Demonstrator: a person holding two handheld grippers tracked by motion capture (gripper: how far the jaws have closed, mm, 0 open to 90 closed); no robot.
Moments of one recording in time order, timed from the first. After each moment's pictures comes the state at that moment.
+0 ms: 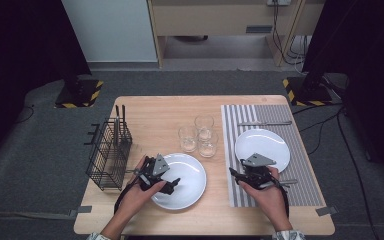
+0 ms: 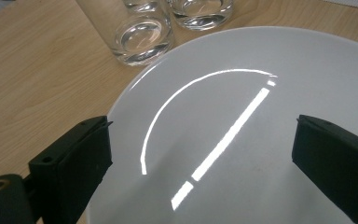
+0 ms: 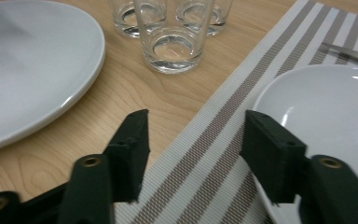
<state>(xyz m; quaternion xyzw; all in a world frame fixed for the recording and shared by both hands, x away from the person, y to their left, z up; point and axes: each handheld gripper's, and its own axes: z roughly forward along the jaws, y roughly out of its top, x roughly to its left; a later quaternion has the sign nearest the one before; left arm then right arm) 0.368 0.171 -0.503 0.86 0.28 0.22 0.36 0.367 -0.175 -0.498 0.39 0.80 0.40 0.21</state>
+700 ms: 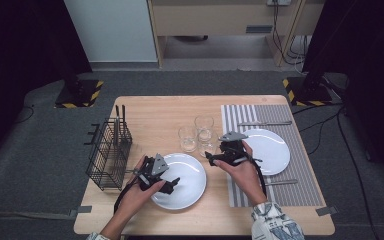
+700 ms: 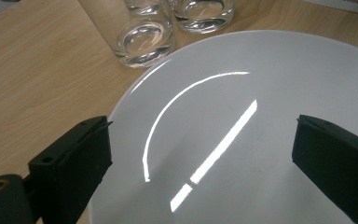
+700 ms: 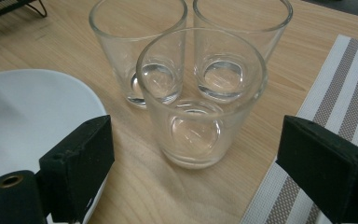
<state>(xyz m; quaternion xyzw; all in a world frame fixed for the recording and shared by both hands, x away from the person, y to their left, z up) 0.368 0.173 -0.503 0.86 0.29 0.22 0.36 0.434 -0.107 -0.481 0.40 0.80 0.41 0.19</state>
